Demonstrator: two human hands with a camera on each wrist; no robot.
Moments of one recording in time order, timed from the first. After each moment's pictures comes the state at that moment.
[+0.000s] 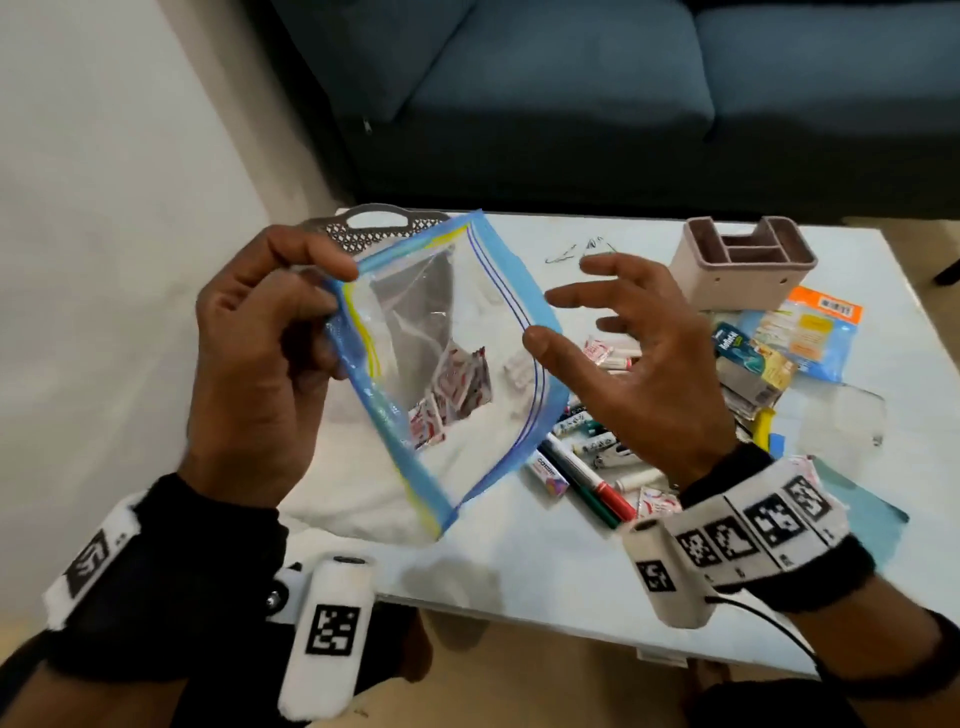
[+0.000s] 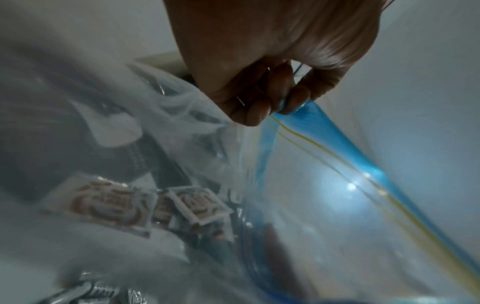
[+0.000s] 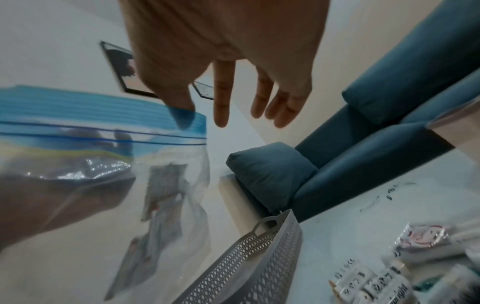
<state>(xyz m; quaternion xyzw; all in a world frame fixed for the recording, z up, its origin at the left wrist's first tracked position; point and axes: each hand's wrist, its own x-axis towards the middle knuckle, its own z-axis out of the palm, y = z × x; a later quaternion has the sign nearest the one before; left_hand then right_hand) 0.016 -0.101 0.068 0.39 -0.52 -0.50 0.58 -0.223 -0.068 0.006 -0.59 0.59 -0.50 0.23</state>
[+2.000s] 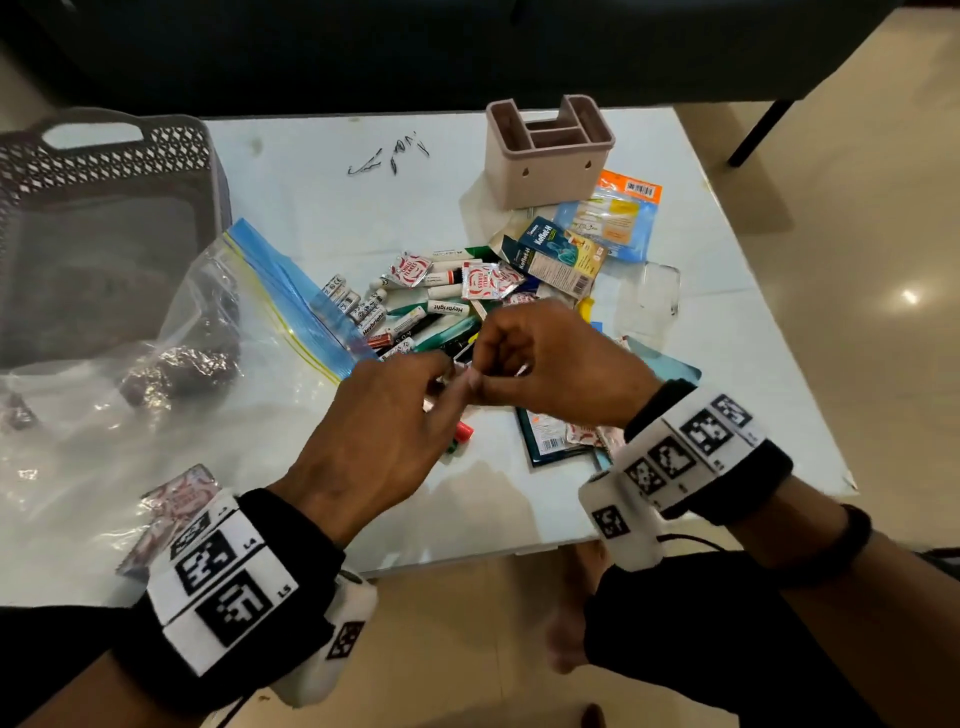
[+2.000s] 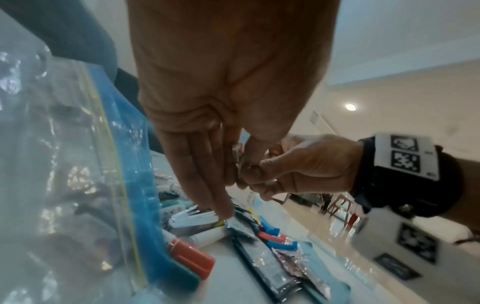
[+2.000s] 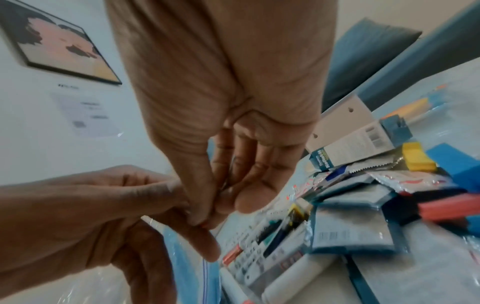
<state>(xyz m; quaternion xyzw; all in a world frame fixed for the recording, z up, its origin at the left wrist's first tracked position) -0.133 -0.055 -0.048 0.45 -0.84 -0.31 0.09 -0.317 -0.016 -0.043 -0.61 0.64 -0.24 0.40</state>
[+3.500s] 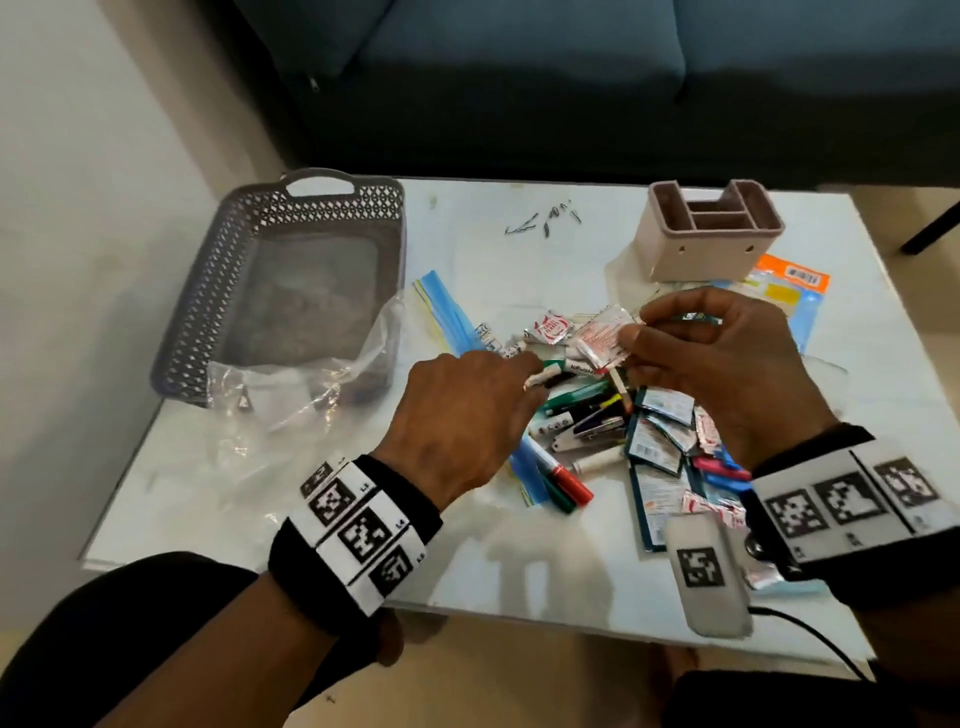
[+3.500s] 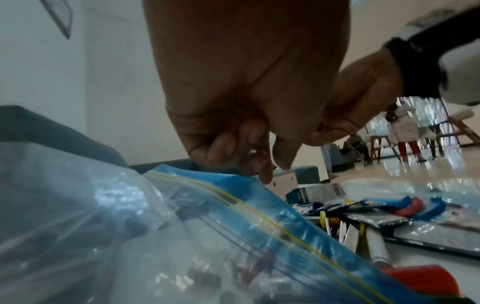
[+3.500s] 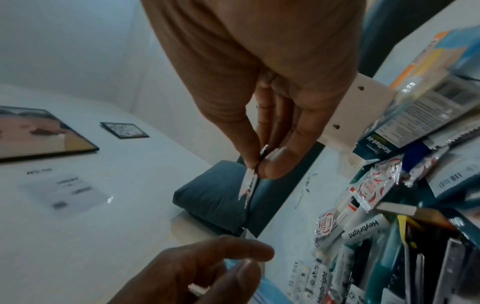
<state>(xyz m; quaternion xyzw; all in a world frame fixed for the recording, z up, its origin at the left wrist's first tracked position) -0.100 -0.099 -0.025 0.48 -0.88 -0.08 -0.02 -0.309 -0.057 -0.018 -0.32 0.65 -0.54 0.43</state>
